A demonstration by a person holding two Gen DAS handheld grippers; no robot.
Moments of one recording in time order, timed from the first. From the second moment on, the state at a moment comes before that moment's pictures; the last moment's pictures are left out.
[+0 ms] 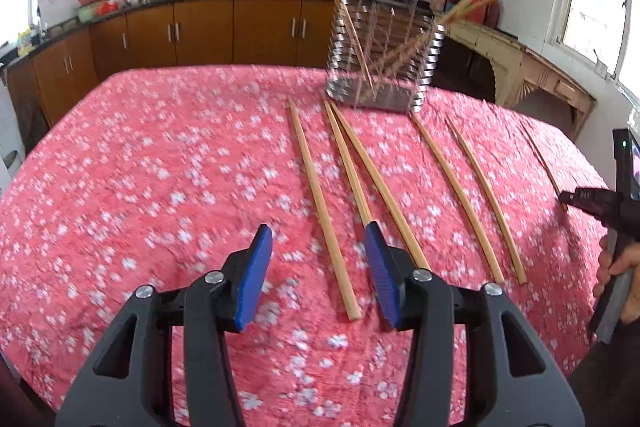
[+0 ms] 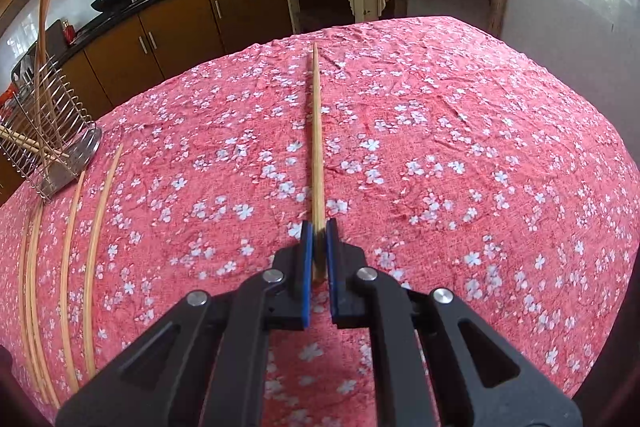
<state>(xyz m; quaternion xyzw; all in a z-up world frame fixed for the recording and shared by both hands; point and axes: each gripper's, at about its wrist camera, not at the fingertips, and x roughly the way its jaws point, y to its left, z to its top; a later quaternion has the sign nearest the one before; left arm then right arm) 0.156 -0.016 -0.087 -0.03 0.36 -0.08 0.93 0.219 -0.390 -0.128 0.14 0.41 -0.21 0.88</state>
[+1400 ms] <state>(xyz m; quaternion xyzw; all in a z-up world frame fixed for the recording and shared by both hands) 0.226 0.015 -0.097 0.00 0.43 -0.07 0.90 0.228 -0.367 -0.127 0.10 0.42 -0.14 0.89</state>
